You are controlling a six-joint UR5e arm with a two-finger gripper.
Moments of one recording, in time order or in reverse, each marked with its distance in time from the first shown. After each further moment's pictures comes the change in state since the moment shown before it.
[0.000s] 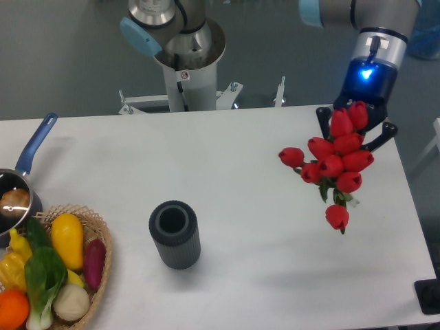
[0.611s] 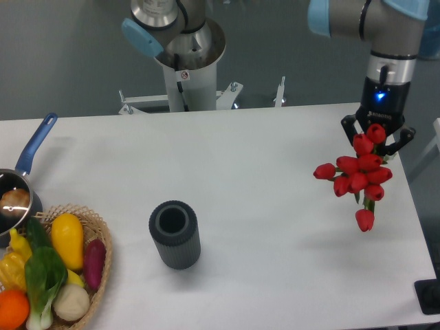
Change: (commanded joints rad) arm -0.084 -0.097 0.119 -0.102 0.558 0.025
